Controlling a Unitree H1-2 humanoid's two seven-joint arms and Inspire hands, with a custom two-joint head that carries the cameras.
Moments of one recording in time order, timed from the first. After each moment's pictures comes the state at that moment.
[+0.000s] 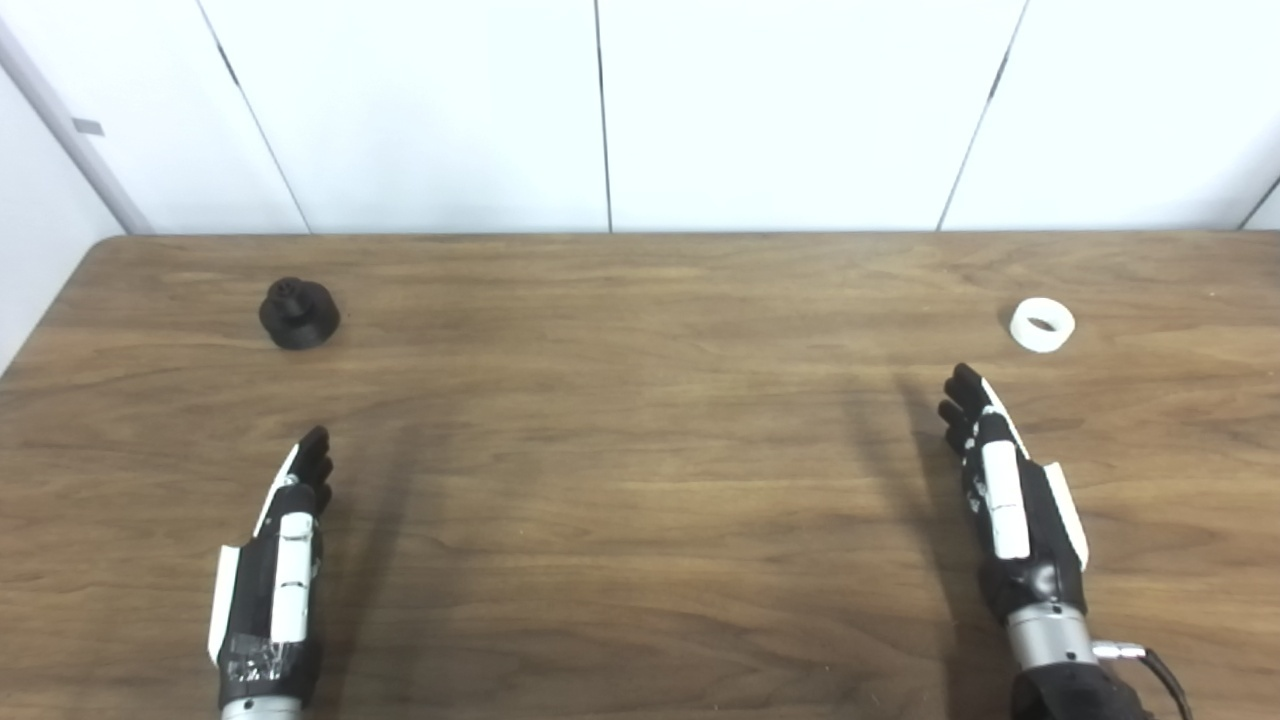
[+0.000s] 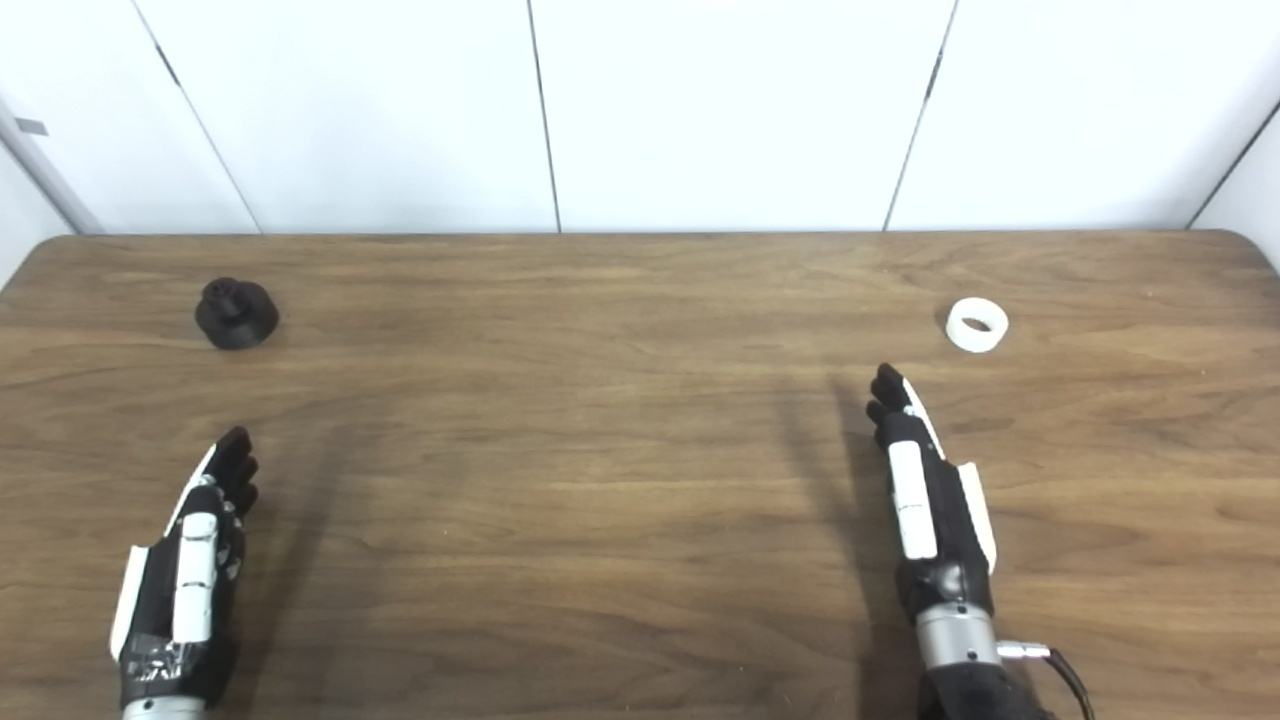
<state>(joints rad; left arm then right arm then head) 0.33 0.12 0.12 -0.28 -0.13 -0.12 0.07 0.14 -0.05 -0.02 -0.27 -0.01 0.10 -0.03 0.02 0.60</state>
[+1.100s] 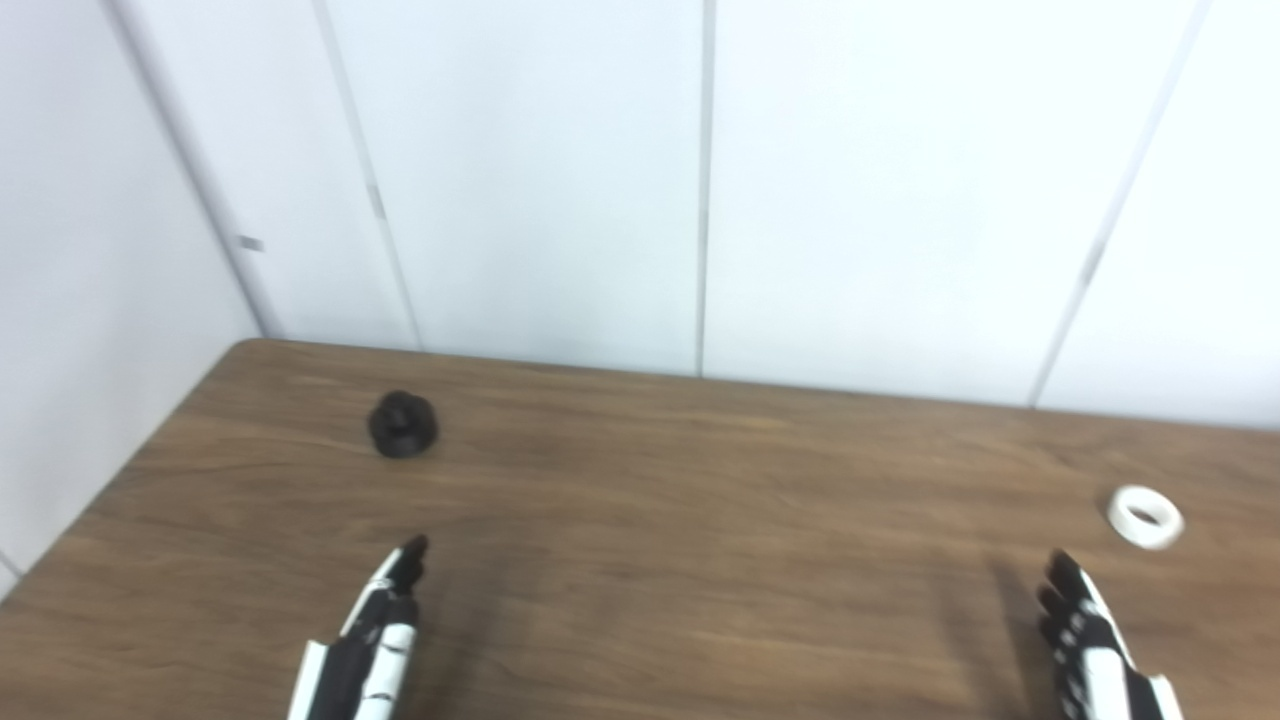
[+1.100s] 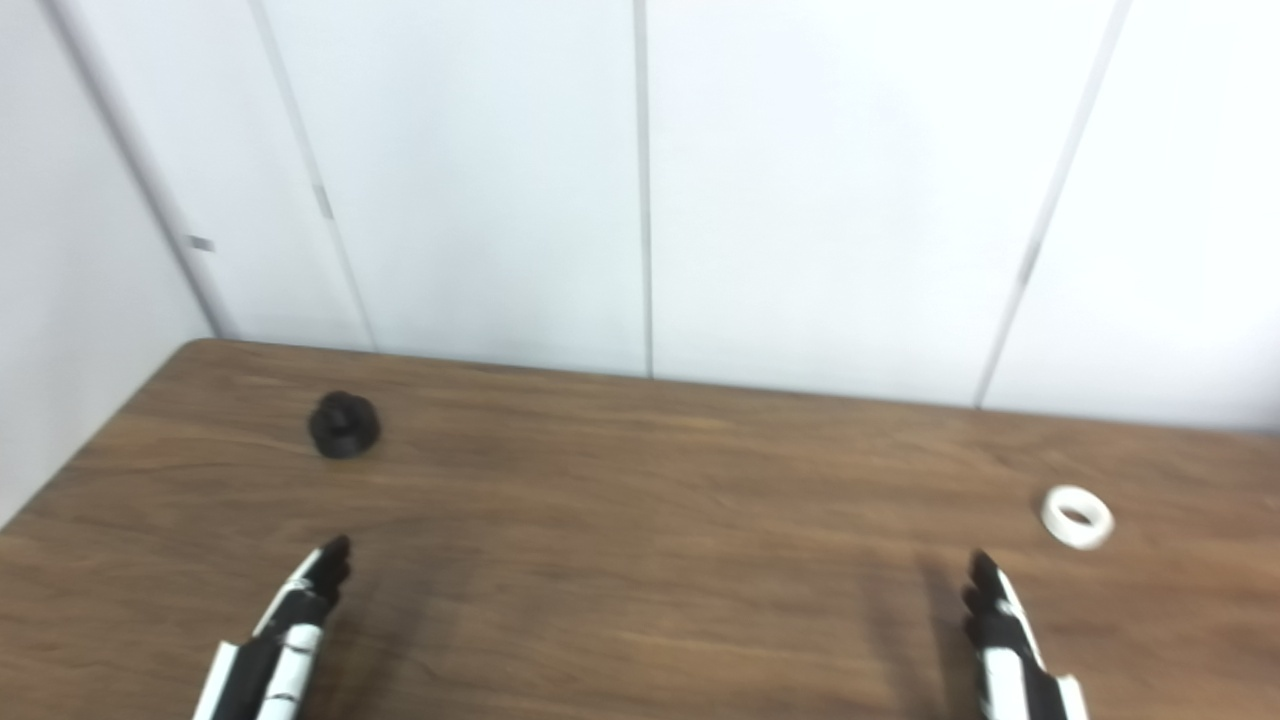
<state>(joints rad) 0.33 0.11 0.10 -0.24 -0.07 -0.21 0.08 0.14 -0.06 -0.03 -0.18 0.02 -0.02 -0.01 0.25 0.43</state>
